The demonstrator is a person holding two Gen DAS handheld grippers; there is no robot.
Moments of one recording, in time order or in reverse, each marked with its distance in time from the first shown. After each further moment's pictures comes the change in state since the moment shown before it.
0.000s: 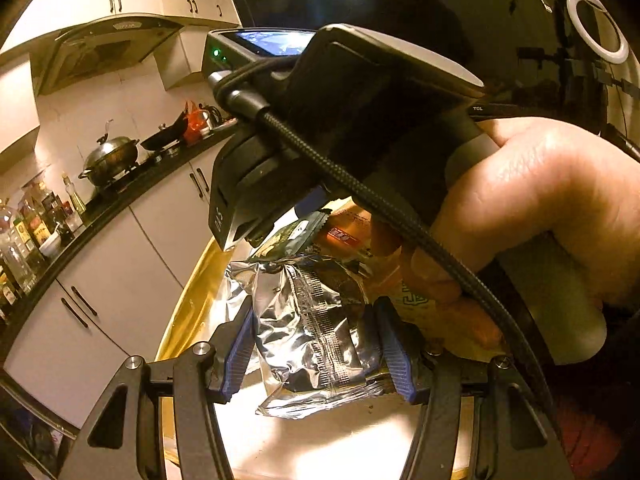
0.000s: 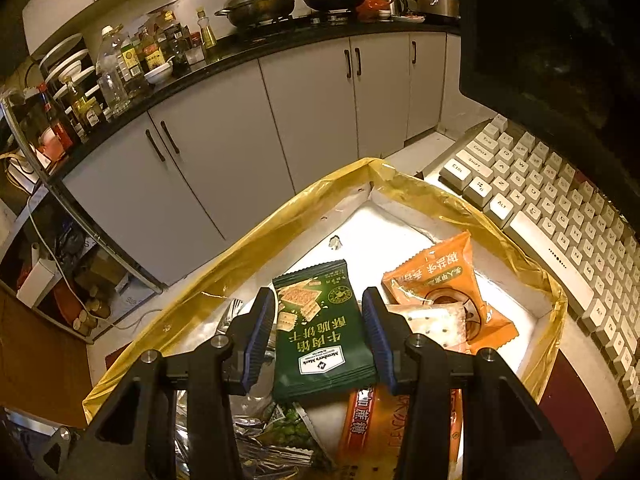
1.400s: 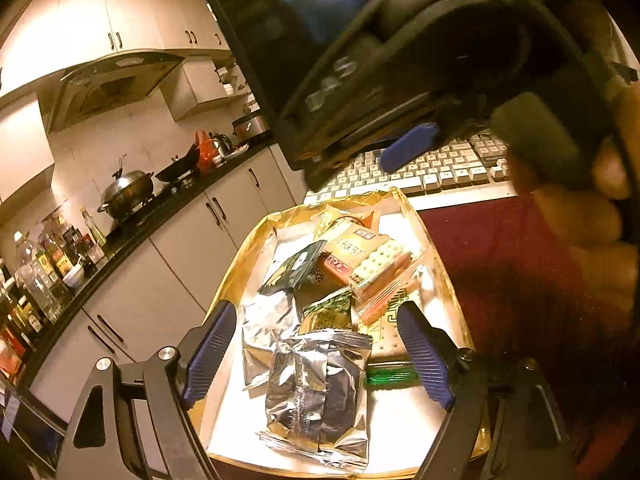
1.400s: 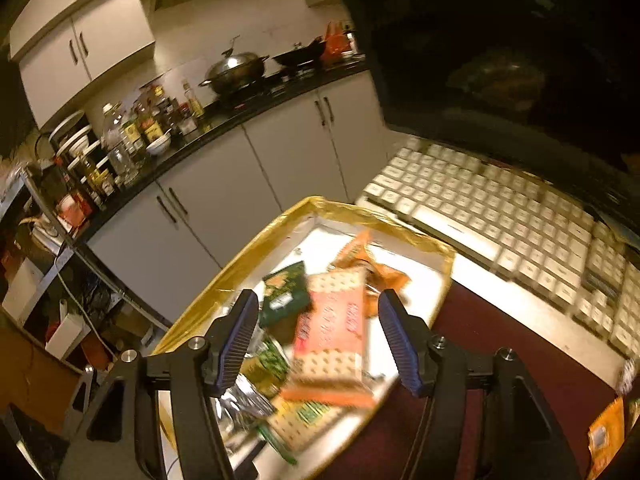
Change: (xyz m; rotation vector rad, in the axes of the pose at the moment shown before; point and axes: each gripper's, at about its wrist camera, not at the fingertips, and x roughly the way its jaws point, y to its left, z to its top) left arm -0.030 -0.022 0.015 0.077 -0.066 0.084; right arm -0.123 -0.059 -0.052 0.196 -0.193 0.036
